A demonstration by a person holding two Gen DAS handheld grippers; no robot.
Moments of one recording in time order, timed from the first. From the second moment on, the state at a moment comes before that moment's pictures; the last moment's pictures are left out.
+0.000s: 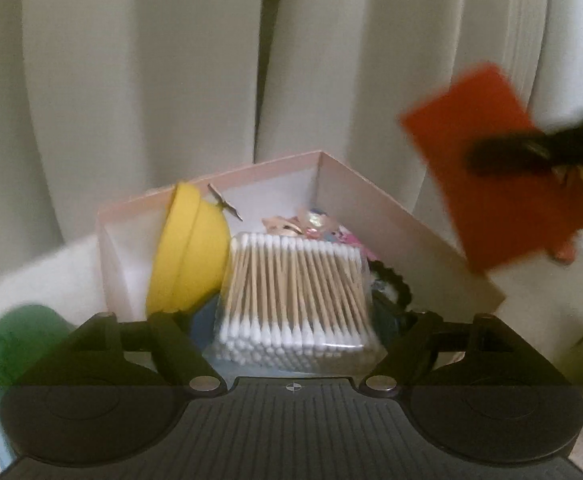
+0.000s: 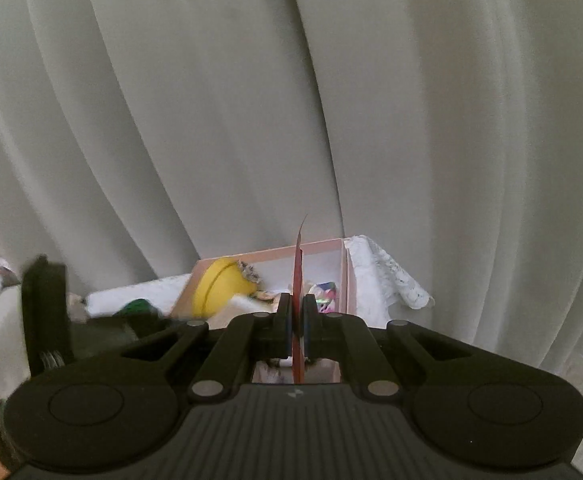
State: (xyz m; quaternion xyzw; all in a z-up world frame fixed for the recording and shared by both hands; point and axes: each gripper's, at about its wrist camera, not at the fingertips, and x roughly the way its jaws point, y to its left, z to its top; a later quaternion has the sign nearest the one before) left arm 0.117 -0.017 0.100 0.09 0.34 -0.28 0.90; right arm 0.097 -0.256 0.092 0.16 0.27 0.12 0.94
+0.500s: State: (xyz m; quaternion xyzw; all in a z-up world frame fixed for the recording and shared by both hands) left arm 0.078 0.069 0.139 -0.02 0.26 -0.30 0.92; right arm 0.203 -0.193 0.065 0.20 0.37 0.18 0.89
